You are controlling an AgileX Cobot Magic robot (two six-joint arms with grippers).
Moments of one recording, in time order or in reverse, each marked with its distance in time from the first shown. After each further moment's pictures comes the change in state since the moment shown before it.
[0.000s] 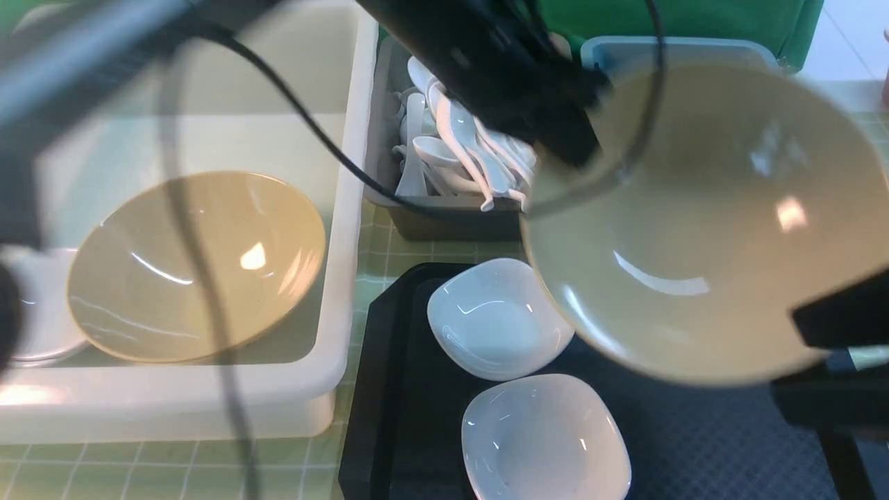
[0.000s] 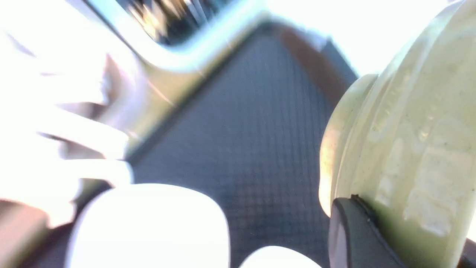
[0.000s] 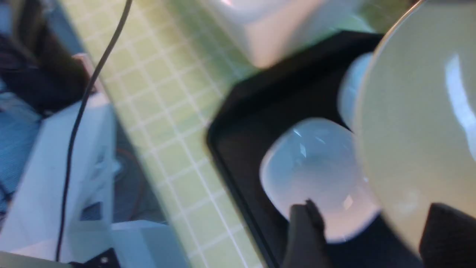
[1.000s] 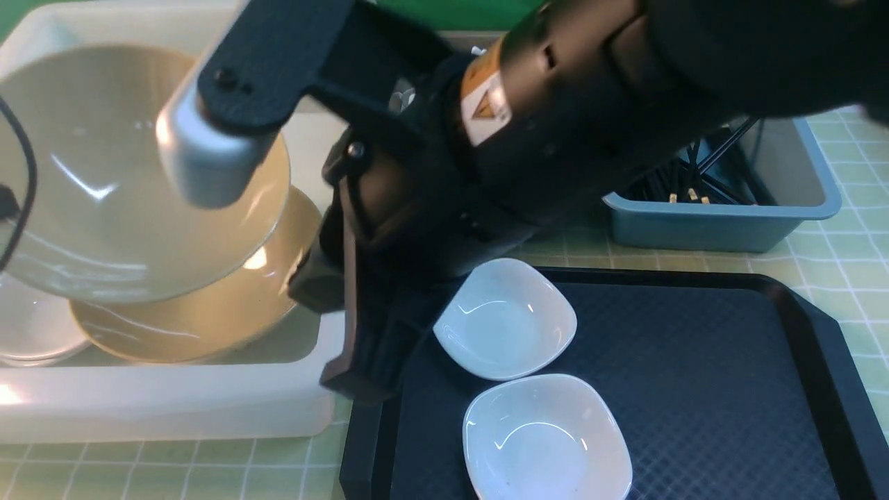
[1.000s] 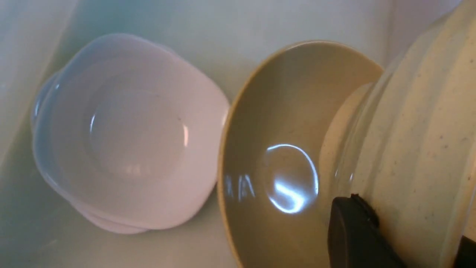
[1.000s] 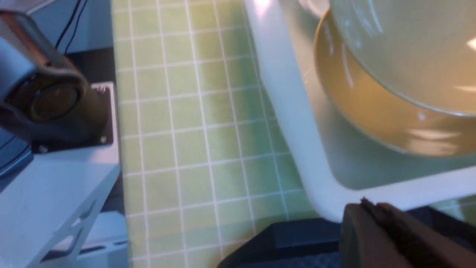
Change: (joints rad) right arm 0.649 0.689 -0.604 -0.401 -0.208 0.297; left arm 1.009 -0.544 0.922 -0.048 -0.275 0.019
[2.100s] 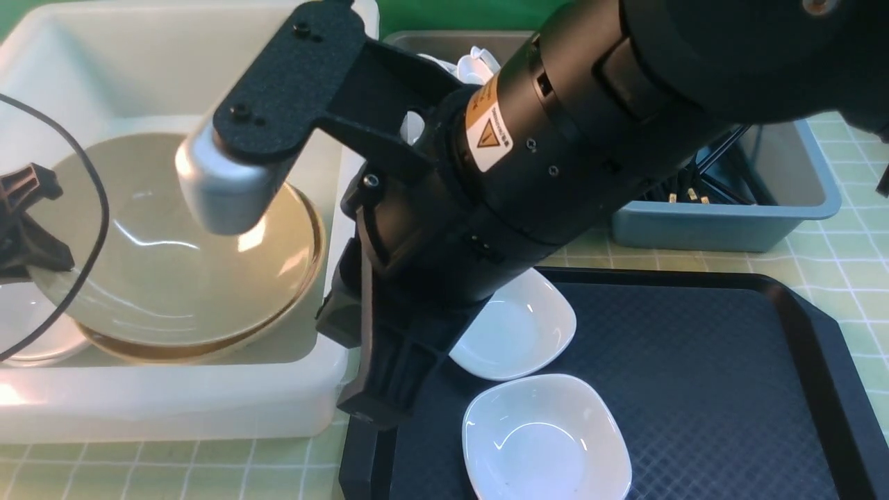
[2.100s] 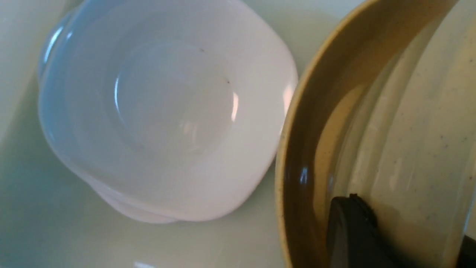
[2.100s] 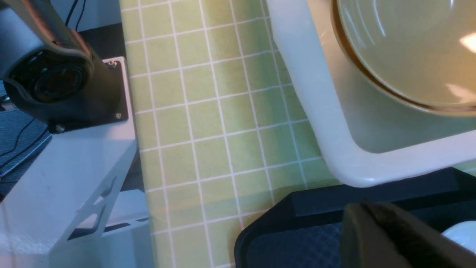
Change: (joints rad) right arm 0.000 0.002 -0.001 -0.004 0.075 0.073; left arm -0.125 0.096 0.026 0.182 -0.094 -0.195
